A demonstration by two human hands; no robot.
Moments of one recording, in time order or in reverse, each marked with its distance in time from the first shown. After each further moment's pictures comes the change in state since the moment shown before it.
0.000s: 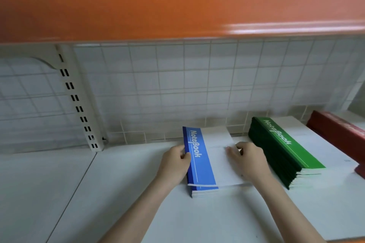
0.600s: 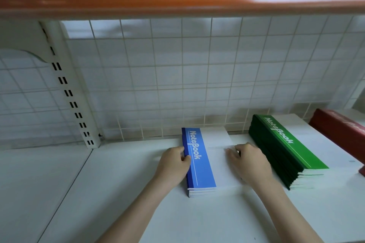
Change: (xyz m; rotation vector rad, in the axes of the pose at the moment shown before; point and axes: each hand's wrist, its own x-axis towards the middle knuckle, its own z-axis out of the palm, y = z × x) left_hand 0.008 -0.013 0.007 0.279 0.047 0.073; right_hand 0.002 0.011 0.010 -0.200 0.026 -0.035
